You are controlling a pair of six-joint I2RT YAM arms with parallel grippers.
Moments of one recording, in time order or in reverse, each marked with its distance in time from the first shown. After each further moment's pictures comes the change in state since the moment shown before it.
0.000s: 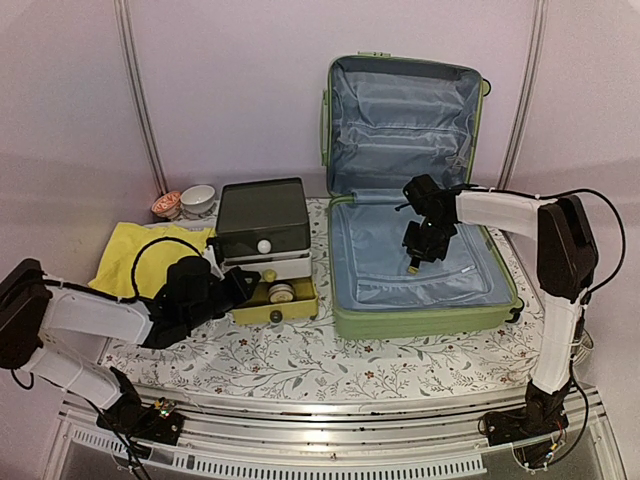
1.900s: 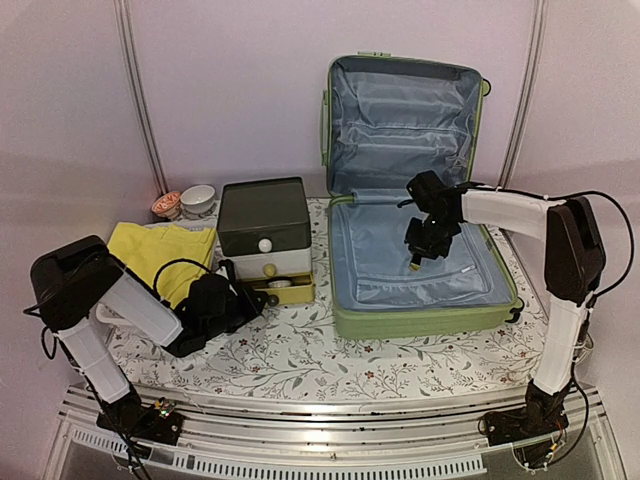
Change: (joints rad) left arm 0.027 0.336 -0.025 0.274 0.027 -0.096; right arm 0.000 -0.050 -0.029 0.021 -0.006 -0.023
